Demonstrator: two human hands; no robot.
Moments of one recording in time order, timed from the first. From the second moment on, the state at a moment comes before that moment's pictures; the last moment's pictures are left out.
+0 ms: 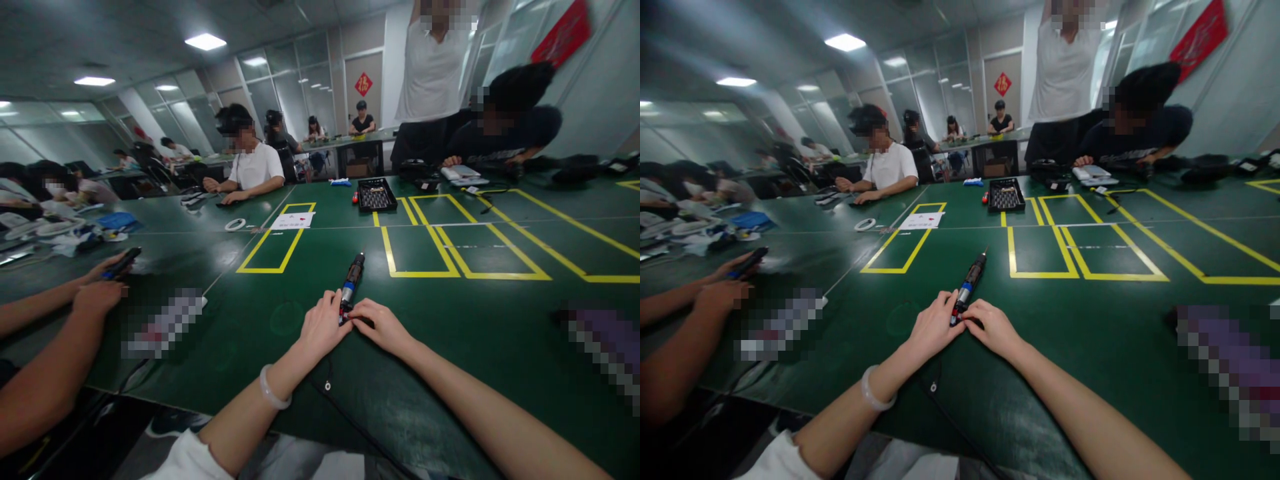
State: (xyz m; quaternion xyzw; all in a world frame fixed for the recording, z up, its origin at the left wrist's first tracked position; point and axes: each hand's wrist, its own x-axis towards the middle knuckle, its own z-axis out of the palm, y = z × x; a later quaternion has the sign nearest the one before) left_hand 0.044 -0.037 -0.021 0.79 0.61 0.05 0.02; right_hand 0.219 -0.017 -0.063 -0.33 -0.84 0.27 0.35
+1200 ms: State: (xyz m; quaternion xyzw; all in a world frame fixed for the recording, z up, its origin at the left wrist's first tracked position) left_hand -0.182 -0.078 -0.020 0.69 0.70 0.06 -0.16; right_hand 0.224 -0.018 -0.060 -0.35 -0.84 0.28 0.30
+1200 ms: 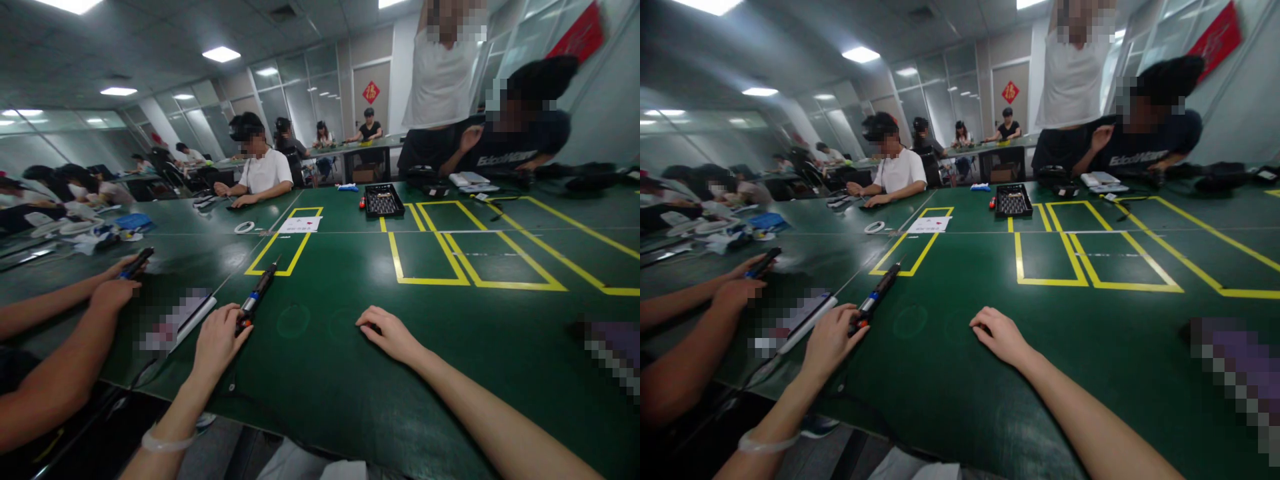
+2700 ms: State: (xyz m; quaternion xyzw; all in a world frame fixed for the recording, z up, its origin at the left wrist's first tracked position) left_hand 0.041 -0.021 -0.014 0.80 0.46 0.29 0.27; right_hand 0.228 -0.006 -0.064 -0.35 -0.70 0.47 0.41
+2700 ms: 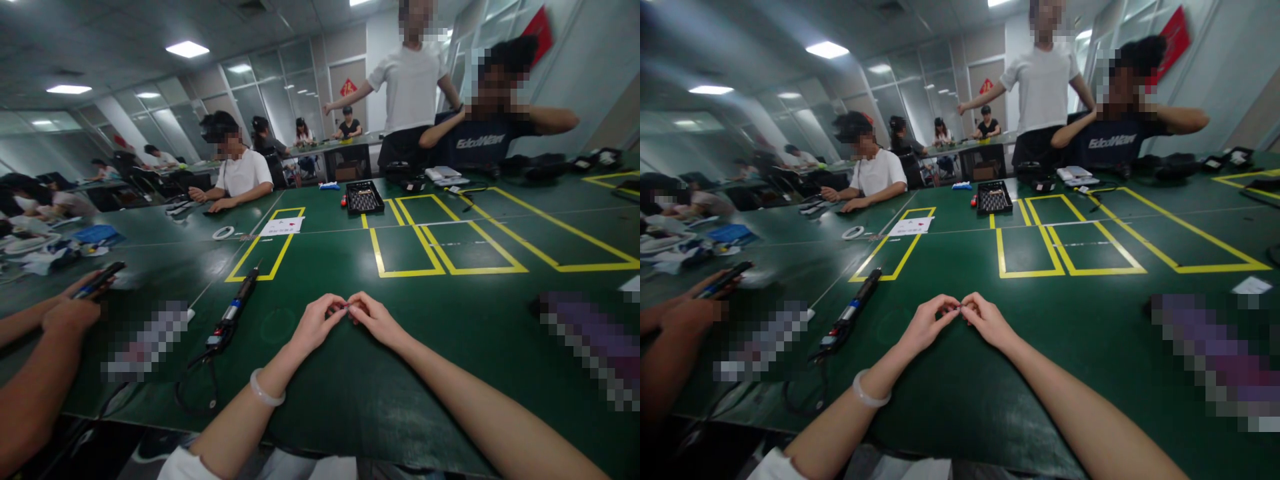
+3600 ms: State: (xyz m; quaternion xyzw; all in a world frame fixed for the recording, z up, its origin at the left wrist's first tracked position) left_hand -0.212 -0.055 -0.022 0.67 0.74 0.03 0.09; right_hand 0.226 -0.009 -0.065 -0.36 -0.74 0.44 0.37
